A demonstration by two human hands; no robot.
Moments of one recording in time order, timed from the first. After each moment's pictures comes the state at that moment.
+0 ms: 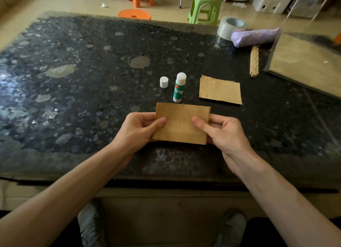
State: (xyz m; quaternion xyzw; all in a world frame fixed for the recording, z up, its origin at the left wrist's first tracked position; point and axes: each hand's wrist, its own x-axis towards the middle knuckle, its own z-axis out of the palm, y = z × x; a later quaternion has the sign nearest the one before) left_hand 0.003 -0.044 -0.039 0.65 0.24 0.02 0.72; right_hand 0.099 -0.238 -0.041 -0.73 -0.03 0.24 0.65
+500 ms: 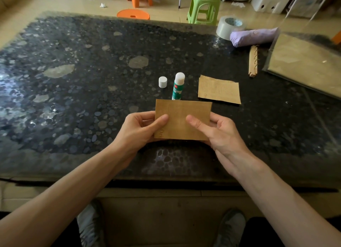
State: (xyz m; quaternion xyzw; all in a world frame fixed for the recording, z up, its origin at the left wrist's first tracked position) left_hand 0.002 -0.047 -0.038 0.62 0.22 0.01 0.75; right_hand 0.093 -0.234 -0.038 -0.69 -0.04 0.28 0.67
